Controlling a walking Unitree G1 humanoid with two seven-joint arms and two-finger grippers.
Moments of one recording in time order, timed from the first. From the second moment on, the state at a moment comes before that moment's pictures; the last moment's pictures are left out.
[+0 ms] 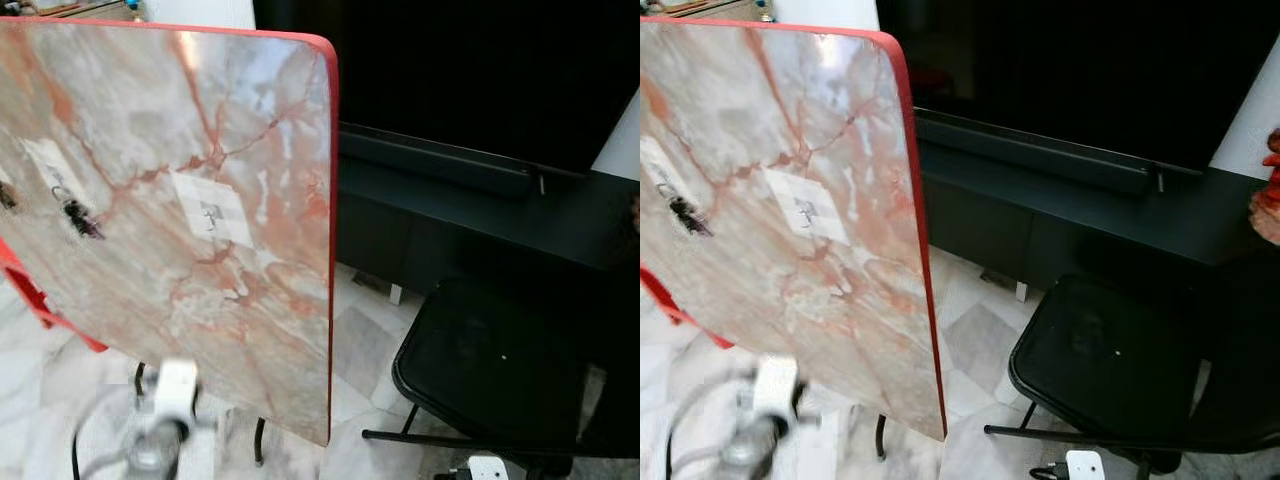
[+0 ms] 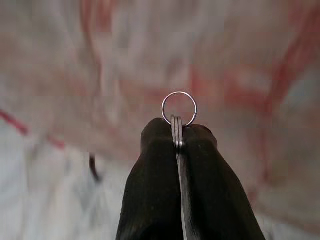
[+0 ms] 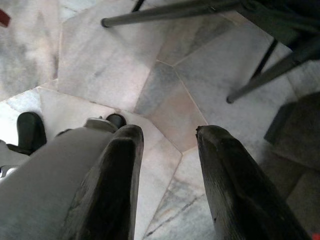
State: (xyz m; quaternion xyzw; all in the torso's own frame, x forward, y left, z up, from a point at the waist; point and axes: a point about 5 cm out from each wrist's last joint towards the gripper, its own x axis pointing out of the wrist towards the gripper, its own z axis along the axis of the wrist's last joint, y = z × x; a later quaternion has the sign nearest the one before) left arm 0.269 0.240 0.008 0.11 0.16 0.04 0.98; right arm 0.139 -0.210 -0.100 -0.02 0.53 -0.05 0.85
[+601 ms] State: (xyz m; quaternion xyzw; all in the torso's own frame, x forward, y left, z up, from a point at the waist) left arm 0.270 0.211 0.075 0.13 0.00 -0.01 0.99; right arm 0.137 -0.213 -0.100 -0.04 0.54 -0.03 0.84
